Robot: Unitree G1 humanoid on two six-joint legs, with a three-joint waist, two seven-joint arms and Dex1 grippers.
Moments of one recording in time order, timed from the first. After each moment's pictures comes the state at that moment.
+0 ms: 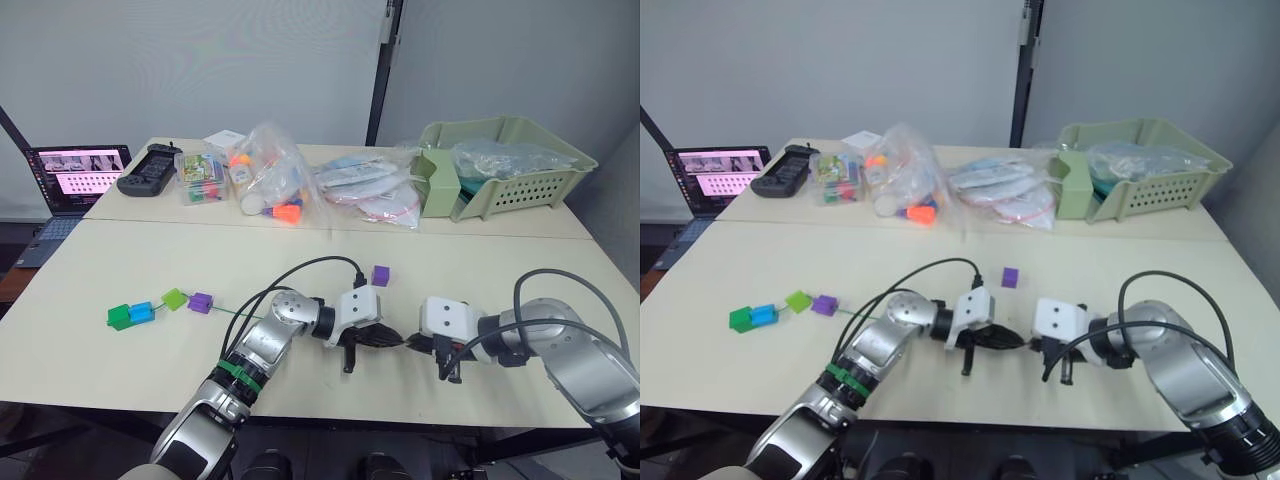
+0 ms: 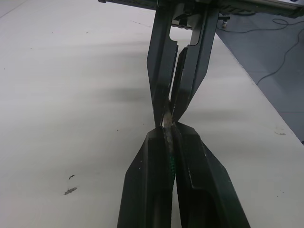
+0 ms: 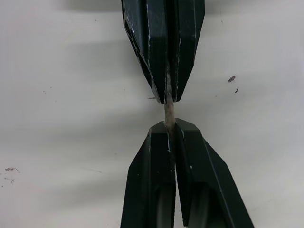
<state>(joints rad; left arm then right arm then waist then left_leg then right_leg) -0.66 0.14 -0.42 0.35 -0.09 0.11 -1.15 -0.30 -0.95 0.20 -0.42 0.10 0.59 1.10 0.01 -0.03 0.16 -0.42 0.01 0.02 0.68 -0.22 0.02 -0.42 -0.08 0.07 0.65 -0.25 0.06</state>
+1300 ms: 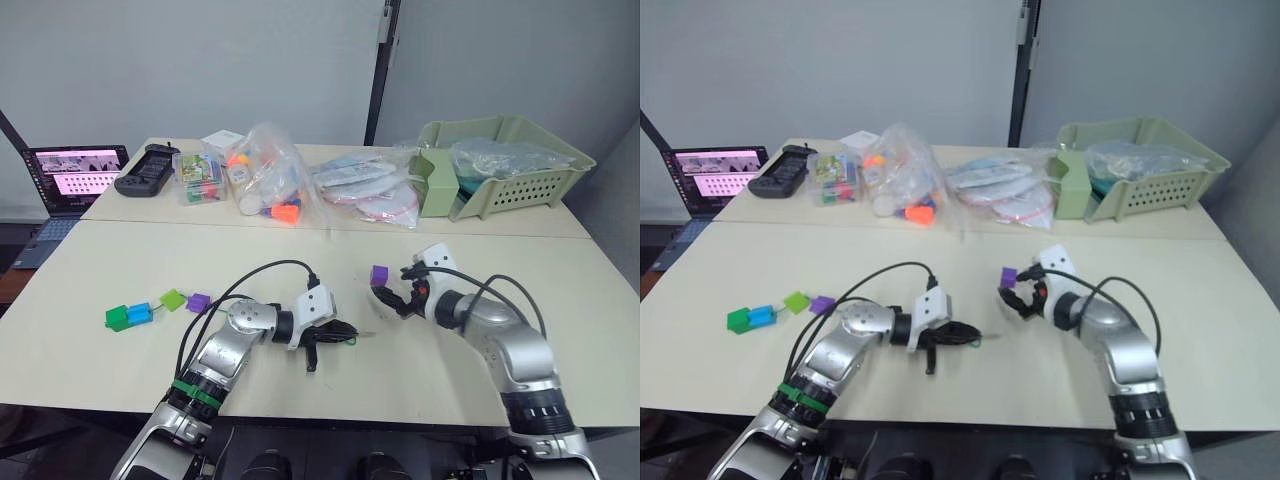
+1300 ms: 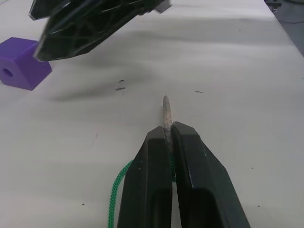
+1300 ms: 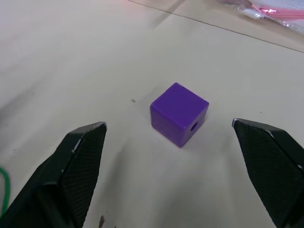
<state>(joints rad) -0.51 0.33 -0.32 0.16 -0.11 0.21 -1.09 -0.44 -0.37 -0.01 -0.06 0.24 0.68 0.48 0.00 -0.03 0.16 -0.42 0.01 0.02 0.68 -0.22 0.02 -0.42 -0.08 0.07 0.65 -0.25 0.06</state>
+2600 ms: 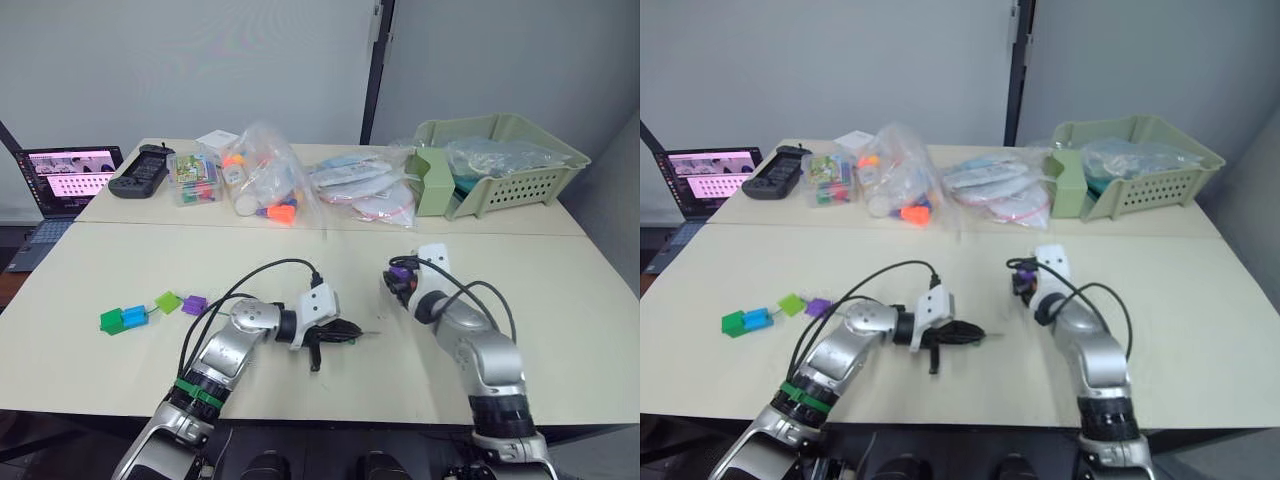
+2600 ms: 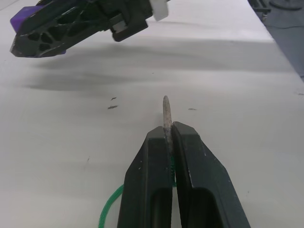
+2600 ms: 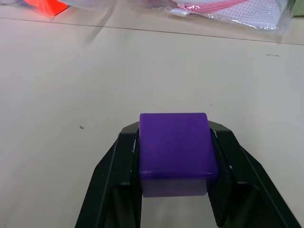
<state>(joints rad) -0.52 0.31 -0.34 0.16 -0.12 0.21 -1.10 -0.34 -0.23 -0.07 -0.24 0.22 0.79 0.21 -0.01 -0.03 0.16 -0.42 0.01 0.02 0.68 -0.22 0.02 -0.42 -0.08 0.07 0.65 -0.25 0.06</state>
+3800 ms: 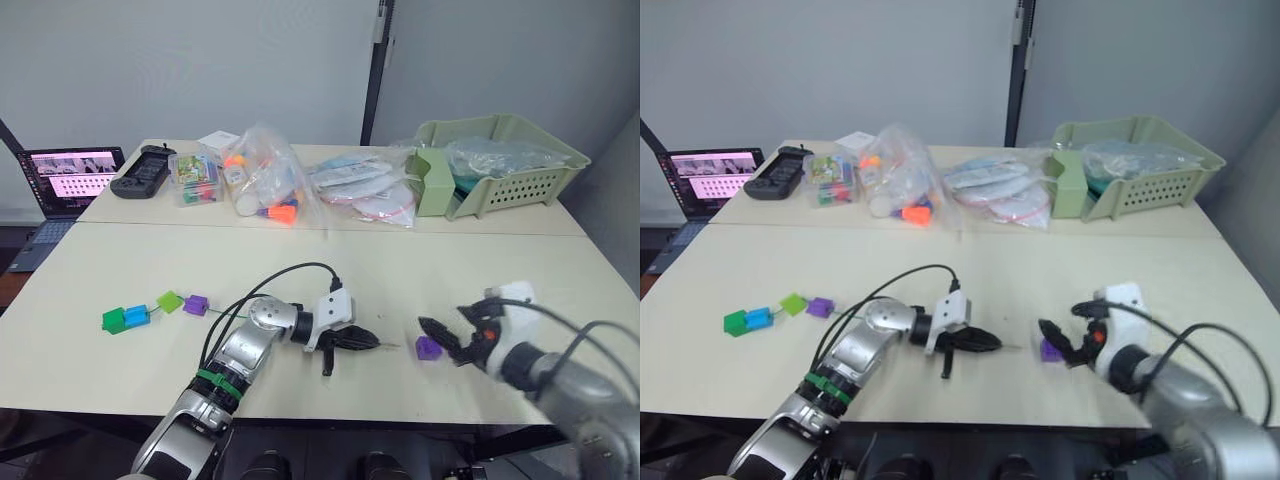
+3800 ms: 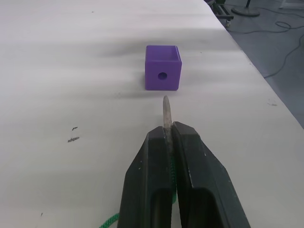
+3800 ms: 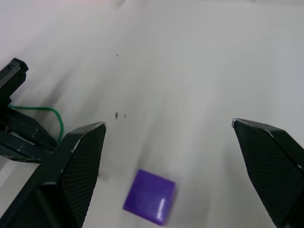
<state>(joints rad) -0.59 0.23 -0.37 0.32 -0.12 0.11 -1.19 -0.07 -0.61 -0.47 -0.74 0.67 1.23 0.52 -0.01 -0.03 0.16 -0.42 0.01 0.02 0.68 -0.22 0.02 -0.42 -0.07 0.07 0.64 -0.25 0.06</state>
